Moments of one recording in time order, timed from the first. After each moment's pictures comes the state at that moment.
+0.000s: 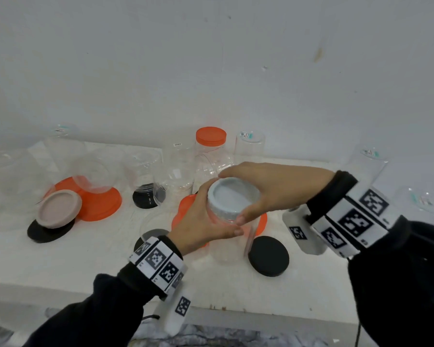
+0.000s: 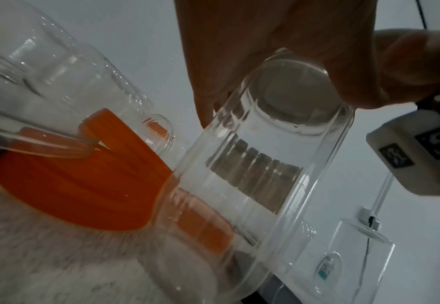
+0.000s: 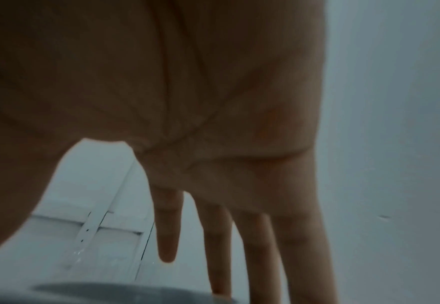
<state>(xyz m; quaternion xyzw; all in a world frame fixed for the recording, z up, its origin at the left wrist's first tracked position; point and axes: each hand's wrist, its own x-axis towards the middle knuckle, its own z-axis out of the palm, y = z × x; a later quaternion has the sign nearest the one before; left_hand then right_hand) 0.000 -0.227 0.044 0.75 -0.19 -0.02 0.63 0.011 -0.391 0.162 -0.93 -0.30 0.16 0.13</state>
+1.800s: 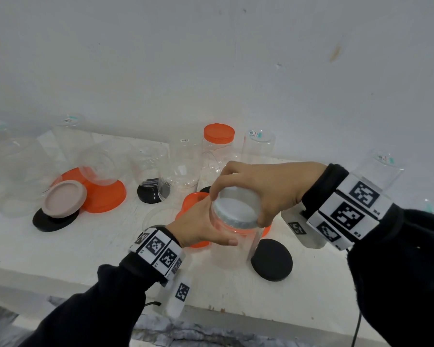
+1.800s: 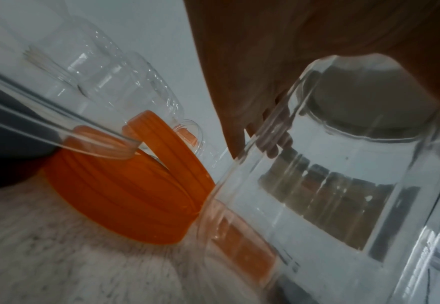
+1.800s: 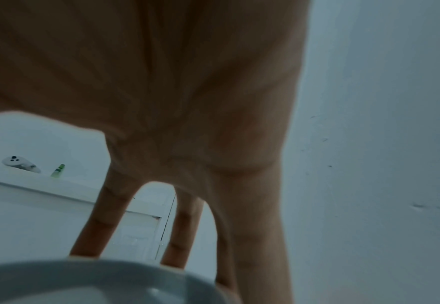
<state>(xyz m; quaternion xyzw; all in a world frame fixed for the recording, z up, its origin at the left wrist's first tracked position) 0.017 -0.215 0.034 0.76 -0.23 -0.13 0.59 0.018 -0.373 0.173 -0.90 -0.37 0.24 0.01</state>
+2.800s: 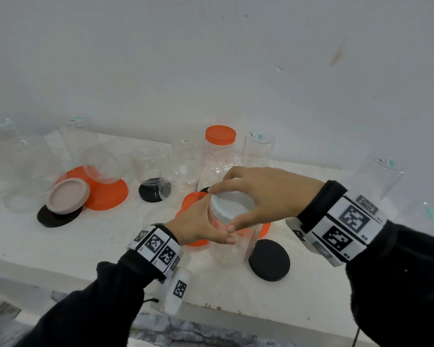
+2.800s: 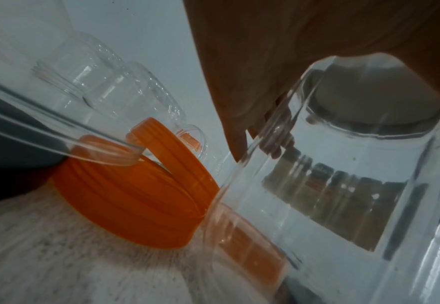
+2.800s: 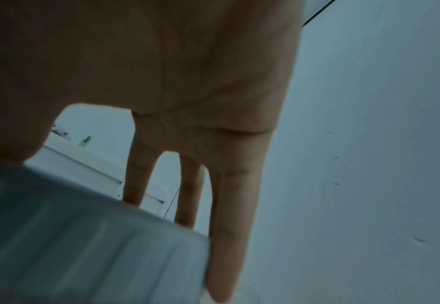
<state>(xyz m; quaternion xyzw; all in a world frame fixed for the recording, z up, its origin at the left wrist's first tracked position) 0.012 -0.218 0.037 0.76 -0.24 -0.10 0.60 0.008 -0.380 0.157 -0.92 -0.36 0.12 0.00</state>
